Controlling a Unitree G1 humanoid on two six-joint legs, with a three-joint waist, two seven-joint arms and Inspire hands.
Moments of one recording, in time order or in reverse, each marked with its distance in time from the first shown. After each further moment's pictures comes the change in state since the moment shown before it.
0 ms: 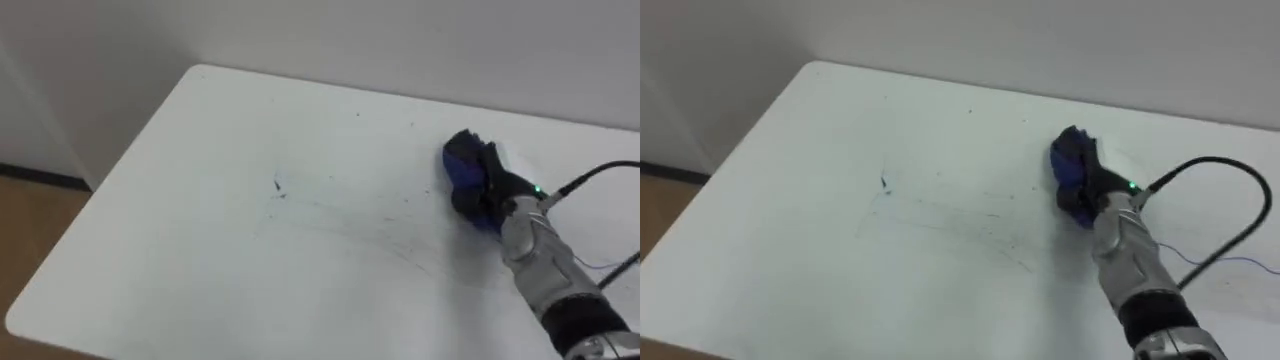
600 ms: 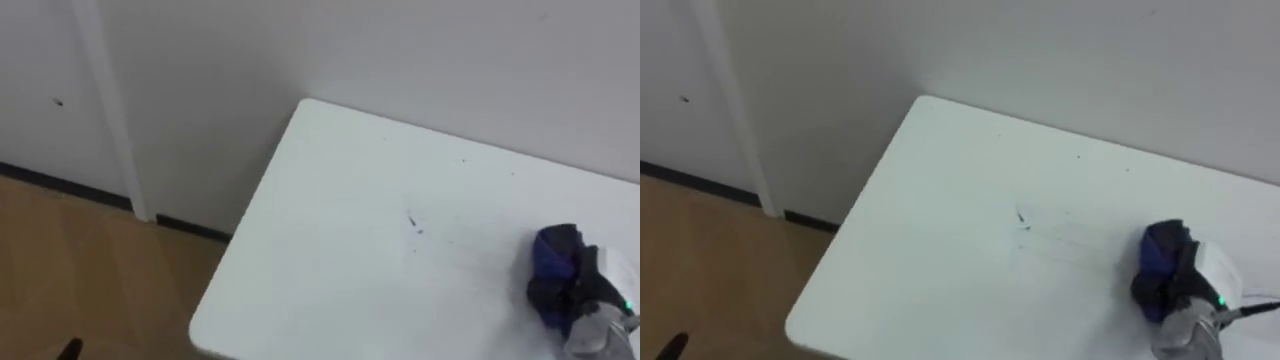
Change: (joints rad) left arm -0.177 0.170 -0.142 0.018 0.135 0.026 -0.007; right arm 0.026 0.069 0.019 0.139 0.155 0.077 -0.006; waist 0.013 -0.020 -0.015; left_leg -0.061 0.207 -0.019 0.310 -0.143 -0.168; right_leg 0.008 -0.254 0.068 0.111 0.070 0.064
